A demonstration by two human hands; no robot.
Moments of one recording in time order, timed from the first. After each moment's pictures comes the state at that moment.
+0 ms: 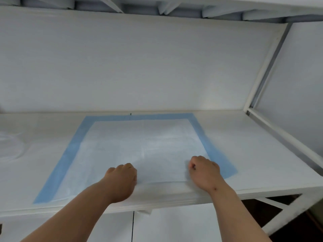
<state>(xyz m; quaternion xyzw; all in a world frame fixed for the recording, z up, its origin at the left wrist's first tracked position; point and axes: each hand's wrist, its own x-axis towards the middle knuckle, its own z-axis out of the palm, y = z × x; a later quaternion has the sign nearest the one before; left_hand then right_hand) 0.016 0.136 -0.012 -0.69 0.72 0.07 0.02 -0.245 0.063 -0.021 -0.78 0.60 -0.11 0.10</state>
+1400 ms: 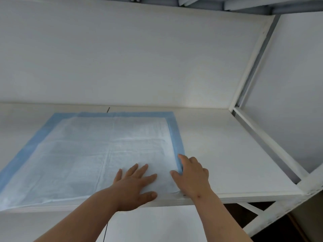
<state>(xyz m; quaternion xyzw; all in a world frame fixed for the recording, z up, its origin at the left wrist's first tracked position) -0.130 0.110 -0.034 -0.64 0.73 0.22 0.05 -0.332 0.040 -0.042 -0.75 0.63 -0.13 0.13</state>
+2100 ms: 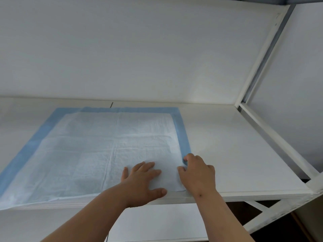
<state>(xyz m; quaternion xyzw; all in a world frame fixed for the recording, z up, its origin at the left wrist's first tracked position) -0.132 0.105 -0.035 -0.67 0.70 0.25 -0.01 -0.318 0.041 -0.041 -0.74 0.65 -0.16 0.10</state>
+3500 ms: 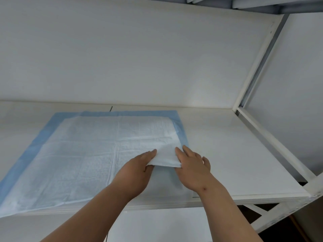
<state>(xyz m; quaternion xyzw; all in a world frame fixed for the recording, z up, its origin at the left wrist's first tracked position) -0.126 0.098 -0.006 -0.67 0.66 0.20 -0.27 -0.310 0.038 0.000 -0.80 0.58 0.00 0.16</state>
